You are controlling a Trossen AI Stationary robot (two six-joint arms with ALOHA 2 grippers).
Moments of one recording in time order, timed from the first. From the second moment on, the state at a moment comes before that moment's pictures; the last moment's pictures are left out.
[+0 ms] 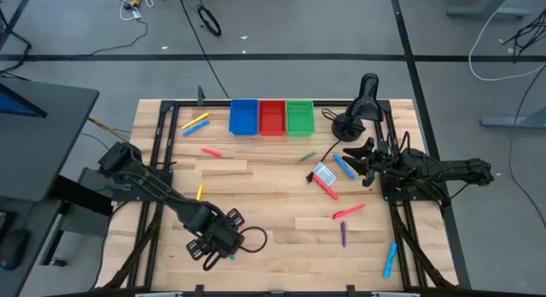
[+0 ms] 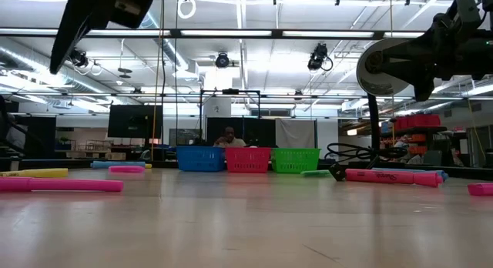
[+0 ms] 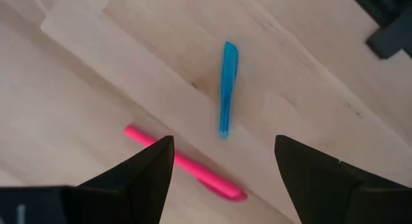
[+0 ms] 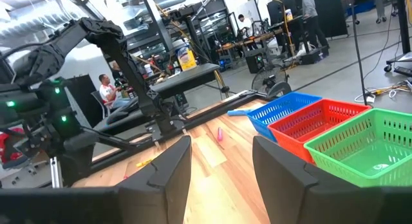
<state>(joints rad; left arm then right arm) -0.59 1.72 1.32 -0.96 0.05 0.30 0.04 0.01 0.02 0.07 0.30 0.33</state>
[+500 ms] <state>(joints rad) -0.61 1.84 1.24 -0.81 0.09 0.26 0.04 0.01 0.02 0.06 0.30 0.33</state>
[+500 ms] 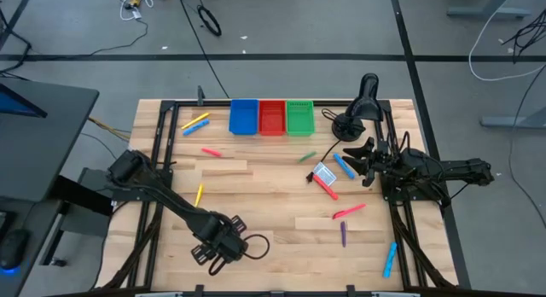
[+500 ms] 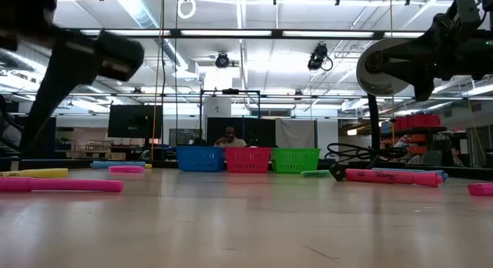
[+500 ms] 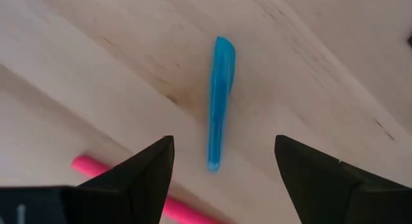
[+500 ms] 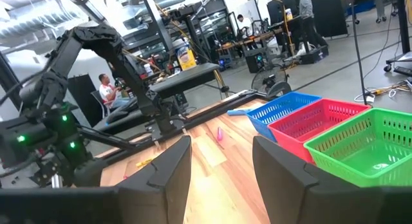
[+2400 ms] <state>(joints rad) -0.59 1.79 1.17 -0.71 0.02 0.21 0.04 0.01 0.02 0.07 0.30 0.33</state>
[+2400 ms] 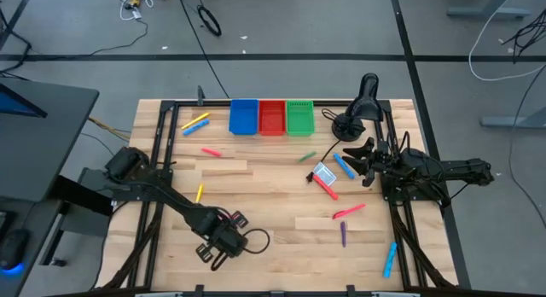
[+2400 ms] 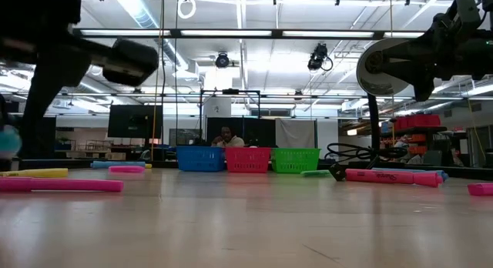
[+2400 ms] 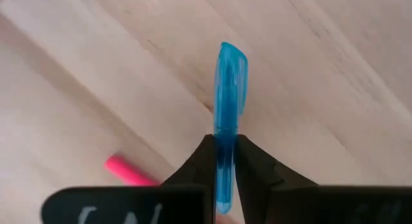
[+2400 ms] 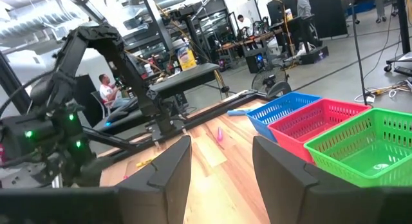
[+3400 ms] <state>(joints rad) -0.42 1.54 1.48 -1.16 0.00 -0.42 0.04 0.01 0.02 0.07 0.30 0.33</state>
